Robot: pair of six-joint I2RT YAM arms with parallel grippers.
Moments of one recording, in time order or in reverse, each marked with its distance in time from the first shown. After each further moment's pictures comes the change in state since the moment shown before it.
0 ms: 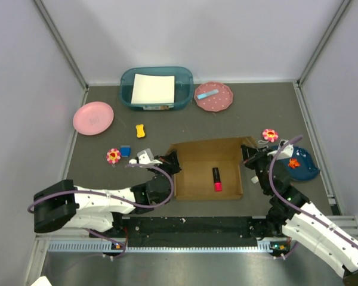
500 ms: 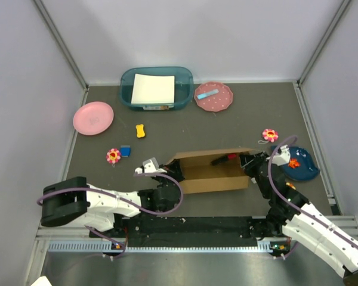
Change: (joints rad) left arm -0.099 0.100 -0.024 -0.072 -0.095 -0.158; right arm 0.009 -0.009 -0.021 -0.173 0.008 0.138
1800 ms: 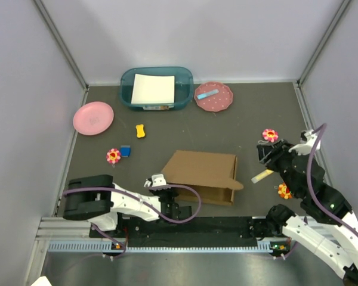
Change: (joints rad) left arm -0.151 0.206 0.191 -1.172 -0.204 -0.730; right arm 0.012 -0.072 0.546 -0.562 0.014 -0.299
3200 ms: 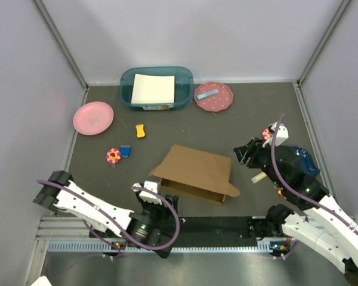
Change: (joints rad) left arm -0.436 -0.278 0.264 -0.798 0.218 -0.261; right arm 0.000 0.171 -0.103 0.220 -0.269 -0.121
